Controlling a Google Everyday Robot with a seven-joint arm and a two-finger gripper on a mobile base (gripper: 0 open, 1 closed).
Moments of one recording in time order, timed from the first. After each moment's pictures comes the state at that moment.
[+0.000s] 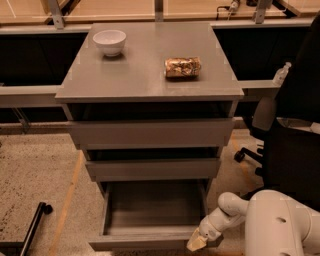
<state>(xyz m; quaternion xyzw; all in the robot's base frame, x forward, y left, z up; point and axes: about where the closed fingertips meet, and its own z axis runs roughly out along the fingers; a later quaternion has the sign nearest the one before) 0.432 -0.145 0.200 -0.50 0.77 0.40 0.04</state>
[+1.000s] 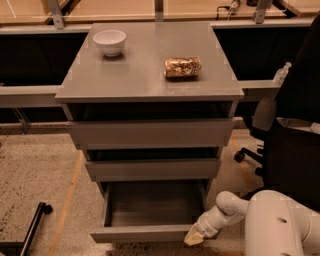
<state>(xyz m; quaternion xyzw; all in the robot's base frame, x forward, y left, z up) 0.457 -0.138 0.191 -0.51 0.77 0.37 0.08</state>
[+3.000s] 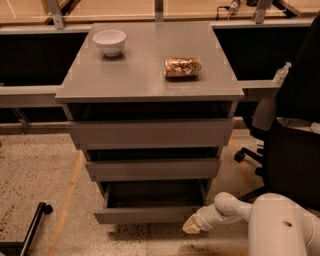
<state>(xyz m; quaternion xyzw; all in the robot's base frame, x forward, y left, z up) 0.520 -0.137 0.170 -0.52 0.79 0.28 0.18</state>
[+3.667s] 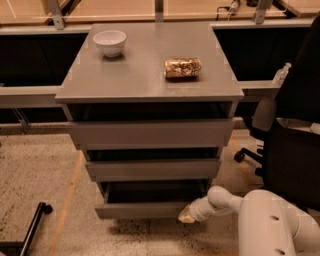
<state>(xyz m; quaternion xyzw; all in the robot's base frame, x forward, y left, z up) 0.569 -0.124 0.164 -0.55 0.77 0.24 0.21</state>
